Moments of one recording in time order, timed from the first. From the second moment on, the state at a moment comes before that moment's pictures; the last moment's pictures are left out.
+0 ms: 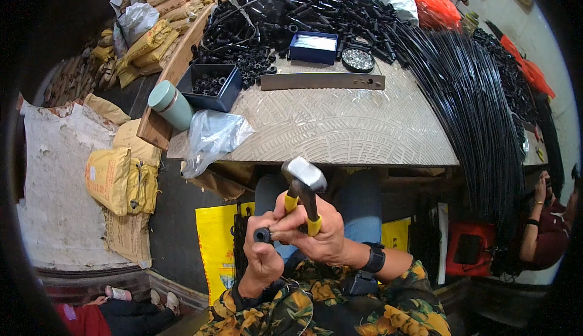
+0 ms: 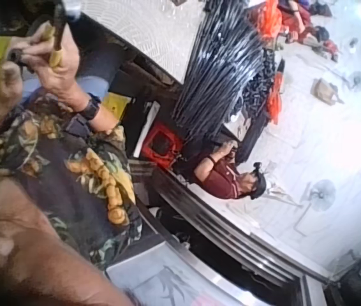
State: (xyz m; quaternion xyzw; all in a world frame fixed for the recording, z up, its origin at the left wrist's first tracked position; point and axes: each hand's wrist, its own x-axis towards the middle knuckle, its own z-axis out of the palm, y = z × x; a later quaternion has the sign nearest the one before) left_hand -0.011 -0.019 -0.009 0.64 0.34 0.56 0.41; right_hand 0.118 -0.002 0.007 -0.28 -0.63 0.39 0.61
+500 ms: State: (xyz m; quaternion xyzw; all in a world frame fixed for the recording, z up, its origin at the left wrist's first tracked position) left_hand -0.041 -0.006 -0.018 0.59 0.33 0.53 0.51; right_hand 0.185 -0.009 0.047 -0.40 -0.91 -0.03 0.13
